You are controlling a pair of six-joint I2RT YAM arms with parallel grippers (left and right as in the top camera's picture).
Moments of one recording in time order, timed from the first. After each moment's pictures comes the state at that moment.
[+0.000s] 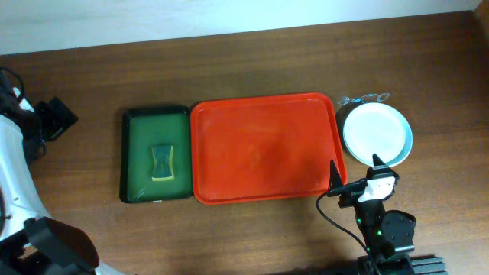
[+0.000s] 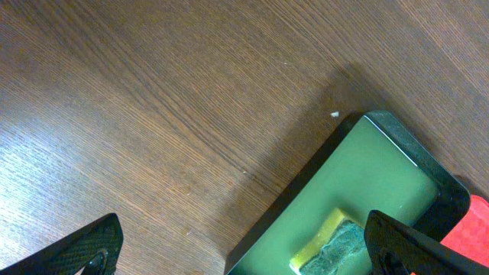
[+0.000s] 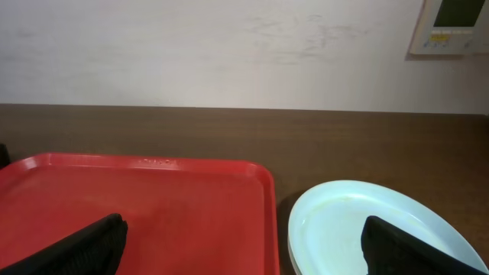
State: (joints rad) left arm 0.42 1.82 1.80 -1.23 0.04 -0.29; right arm 0.04 0.01 0.01 -0.07 0.00 0.00
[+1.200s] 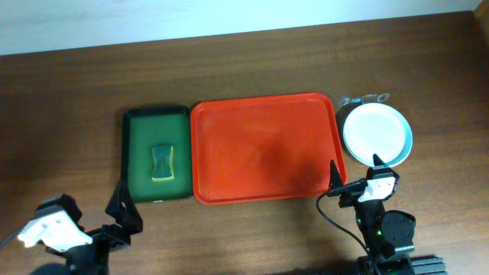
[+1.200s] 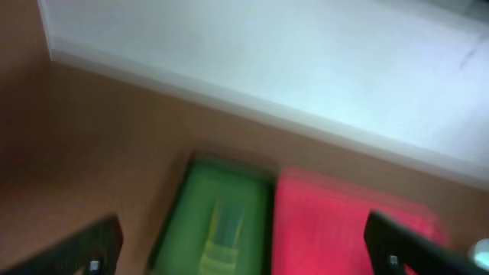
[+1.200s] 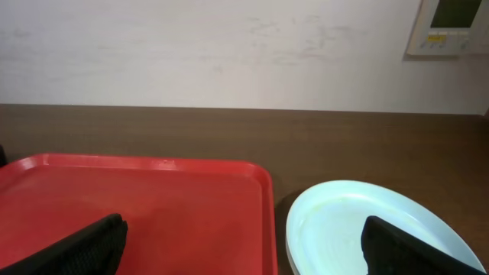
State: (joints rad) left arm 0.01 0.38 0.94 -0.80 -0.03 -0.32; right arm 0.04 0.01 0.01 -0.07 0.00 0.00
